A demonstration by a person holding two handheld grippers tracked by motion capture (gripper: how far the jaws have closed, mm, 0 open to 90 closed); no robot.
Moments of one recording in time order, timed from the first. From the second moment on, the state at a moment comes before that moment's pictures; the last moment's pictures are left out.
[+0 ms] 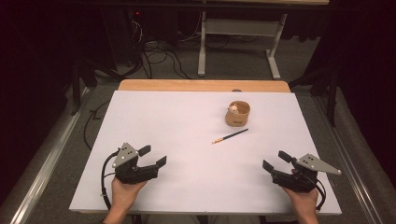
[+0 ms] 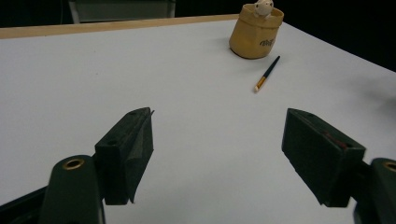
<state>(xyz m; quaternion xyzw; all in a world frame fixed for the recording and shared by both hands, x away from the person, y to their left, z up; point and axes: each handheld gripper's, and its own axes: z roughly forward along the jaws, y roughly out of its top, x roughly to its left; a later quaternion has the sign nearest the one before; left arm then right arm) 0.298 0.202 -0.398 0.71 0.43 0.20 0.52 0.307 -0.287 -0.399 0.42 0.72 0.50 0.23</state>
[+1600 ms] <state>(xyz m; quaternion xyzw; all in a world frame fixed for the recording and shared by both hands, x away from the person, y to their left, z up) 0.299 0.208 -0.397 0.70 0.43 0.21 0.52 0.312 -0.281 -0.395 0.41 0.72 0.51 0.22</state>
